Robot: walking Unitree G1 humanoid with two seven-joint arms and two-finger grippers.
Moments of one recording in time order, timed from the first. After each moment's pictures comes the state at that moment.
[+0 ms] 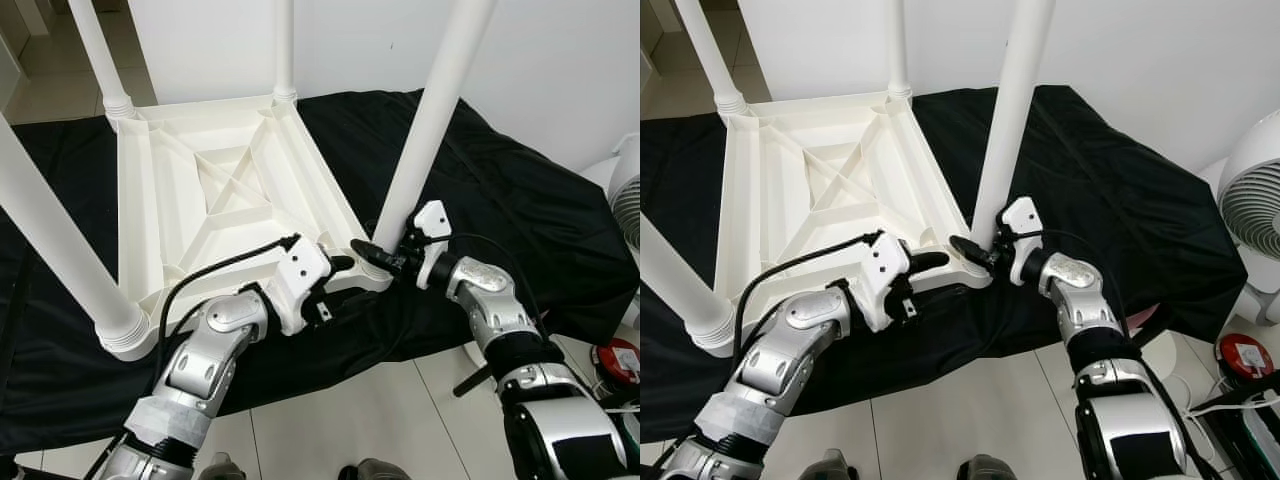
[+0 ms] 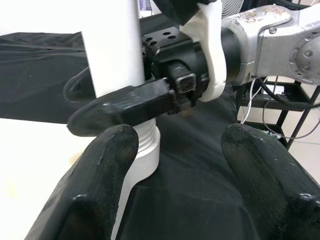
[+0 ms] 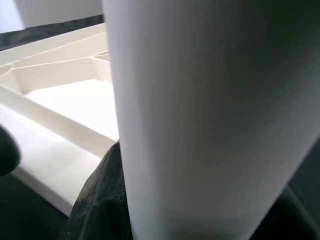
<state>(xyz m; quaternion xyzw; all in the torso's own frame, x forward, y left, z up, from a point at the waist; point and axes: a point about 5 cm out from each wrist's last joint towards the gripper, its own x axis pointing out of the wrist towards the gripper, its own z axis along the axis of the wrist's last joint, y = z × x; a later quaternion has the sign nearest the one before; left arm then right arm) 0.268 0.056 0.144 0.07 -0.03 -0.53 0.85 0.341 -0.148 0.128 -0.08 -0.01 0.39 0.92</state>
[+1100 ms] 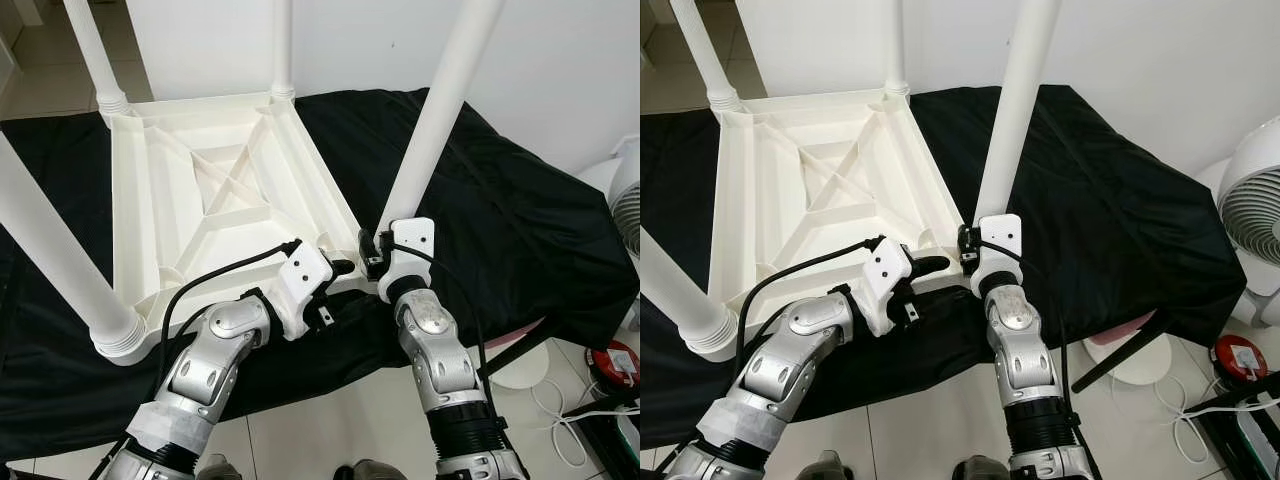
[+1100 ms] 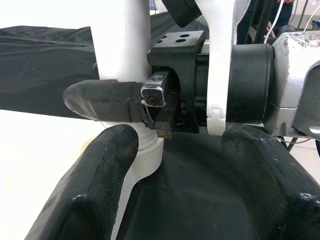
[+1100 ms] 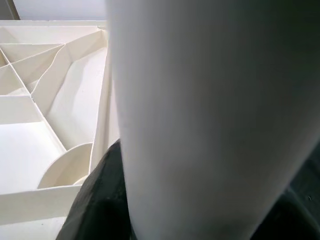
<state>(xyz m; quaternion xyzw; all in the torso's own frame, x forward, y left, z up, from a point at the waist) 0.264 0.054 0.140 0.06 -0.02 -0.53 0.84 0.300 -0.106 0.132 -0.01 -0.01 0.06 1.00</state>
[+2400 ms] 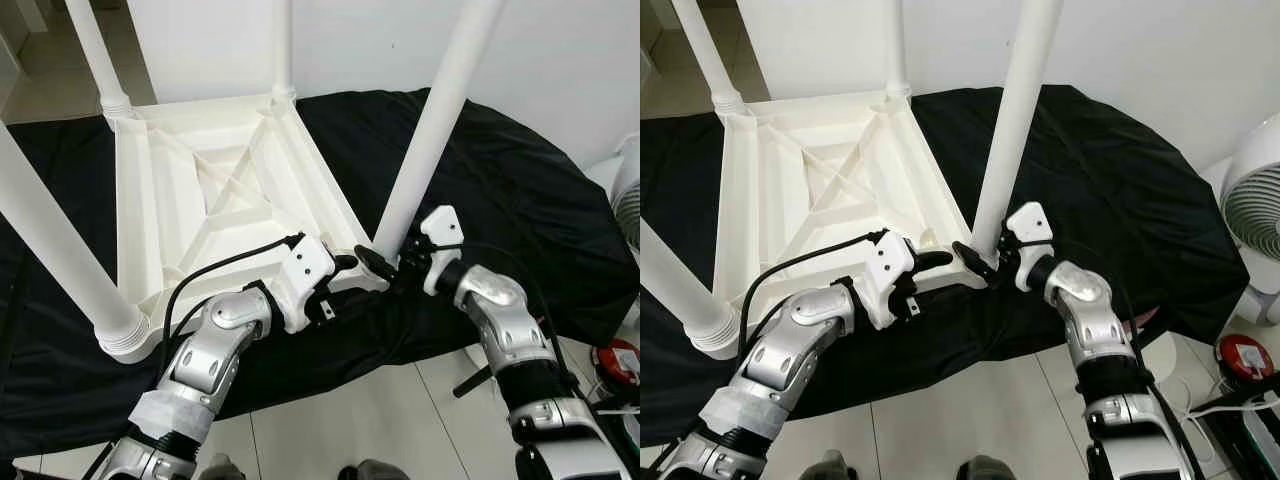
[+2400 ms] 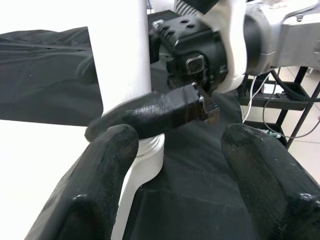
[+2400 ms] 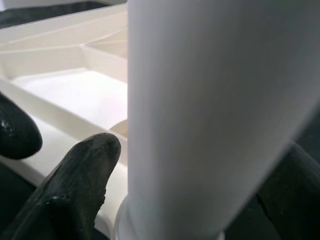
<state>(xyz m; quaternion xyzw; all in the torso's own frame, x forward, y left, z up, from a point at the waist) 0.272 0.054 0.144 0.07 -0.03 -0.53 0.84 0.330 -0.154 0.138 -0.11 -0.01 0.39 0.91</state>
